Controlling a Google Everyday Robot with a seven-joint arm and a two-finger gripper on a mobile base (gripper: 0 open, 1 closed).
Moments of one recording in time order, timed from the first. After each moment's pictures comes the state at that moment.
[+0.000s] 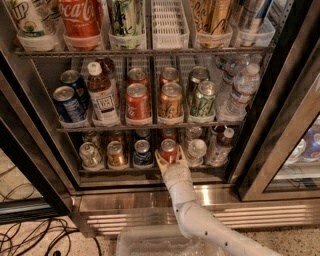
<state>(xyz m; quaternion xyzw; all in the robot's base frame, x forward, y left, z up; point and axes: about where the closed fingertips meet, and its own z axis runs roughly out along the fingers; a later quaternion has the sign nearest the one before) 0.637 -0.062 0.608 -0.13 0.67 0.00 0.73</state>
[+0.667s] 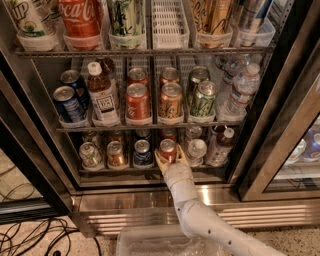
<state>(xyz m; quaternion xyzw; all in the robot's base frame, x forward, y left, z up) 0.635 -0.060 0.619 -0.13 0.68 0.02 0.72</state>
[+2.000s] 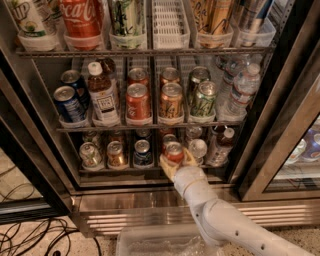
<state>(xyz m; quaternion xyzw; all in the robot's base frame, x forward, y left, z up) 0.587 -0.070 0.652 -0.14 0.73 0.10 0.66</state>
